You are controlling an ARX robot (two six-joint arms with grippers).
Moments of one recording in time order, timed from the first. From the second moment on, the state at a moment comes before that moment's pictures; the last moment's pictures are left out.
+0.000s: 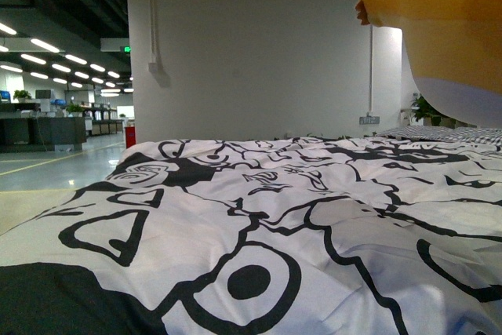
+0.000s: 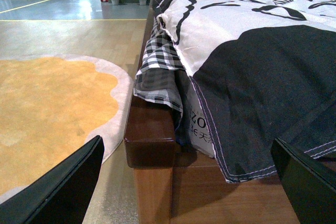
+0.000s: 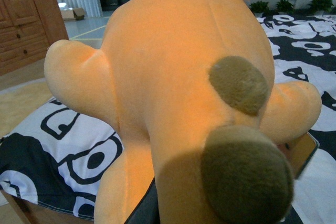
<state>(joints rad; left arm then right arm) 0.00 0.00 0.01 0.00 0.00 -0.01 -0.19 0.64 0.74 -0.05 -0.57 0.09</state>
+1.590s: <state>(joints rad) 0.00 0.00 0.01 0.00 0.00 -0.01 0.00 0.07 0.07 -0.01 0.00 0.01</state>
